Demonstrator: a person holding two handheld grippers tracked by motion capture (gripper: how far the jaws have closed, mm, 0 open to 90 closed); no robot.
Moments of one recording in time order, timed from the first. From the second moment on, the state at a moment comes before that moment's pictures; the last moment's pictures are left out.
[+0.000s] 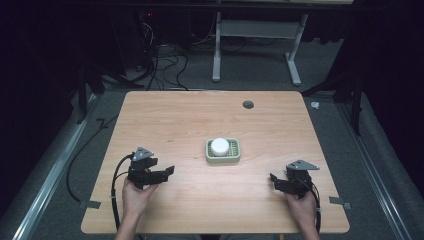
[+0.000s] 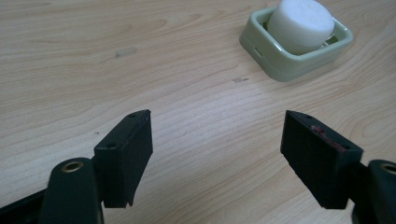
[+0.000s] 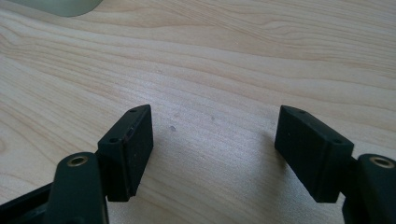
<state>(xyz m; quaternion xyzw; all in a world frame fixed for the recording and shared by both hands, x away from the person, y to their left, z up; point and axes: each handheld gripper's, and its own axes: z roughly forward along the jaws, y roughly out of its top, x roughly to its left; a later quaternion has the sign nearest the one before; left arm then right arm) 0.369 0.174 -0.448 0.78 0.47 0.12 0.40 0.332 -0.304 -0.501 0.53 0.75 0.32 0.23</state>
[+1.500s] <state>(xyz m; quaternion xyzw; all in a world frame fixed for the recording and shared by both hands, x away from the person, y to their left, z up) 0.366 0.166 -0.498 0.79 0.48 0.15 0.34 0.332 -0.304 -0.501 0.53 0.75 0.32 0.23</state>
